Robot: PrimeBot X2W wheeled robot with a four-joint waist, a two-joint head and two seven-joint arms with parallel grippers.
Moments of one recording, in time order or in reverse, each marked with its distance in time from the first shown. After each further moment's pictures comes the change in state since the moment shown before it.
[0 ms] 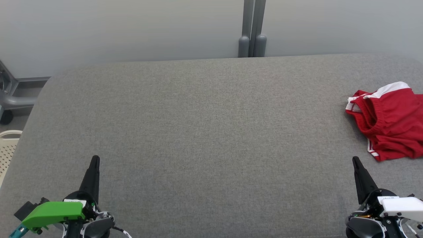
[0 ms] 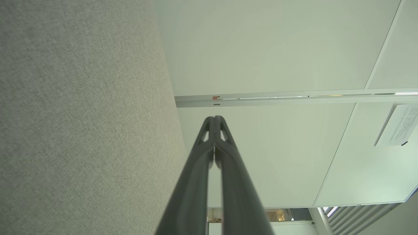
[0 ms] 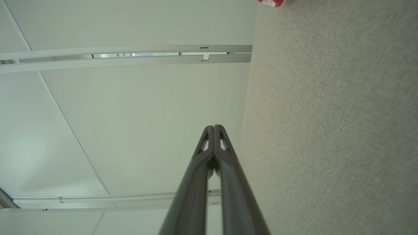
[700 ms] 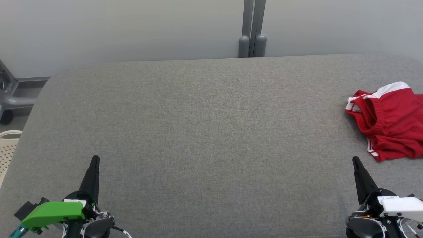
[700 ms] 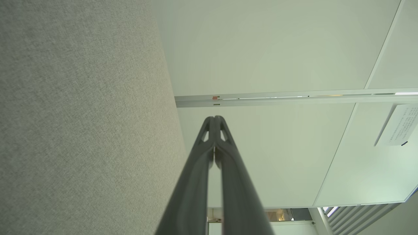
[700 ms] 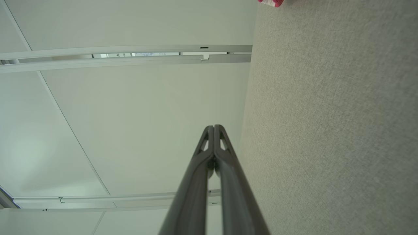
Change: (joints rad) left arm 0.000 0.000 0.000 0.000 0.000 0.000 0.000; right arm 0.000 0.000 0.000 0.000 0.000 0.000 0.000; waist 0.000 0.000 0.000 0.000
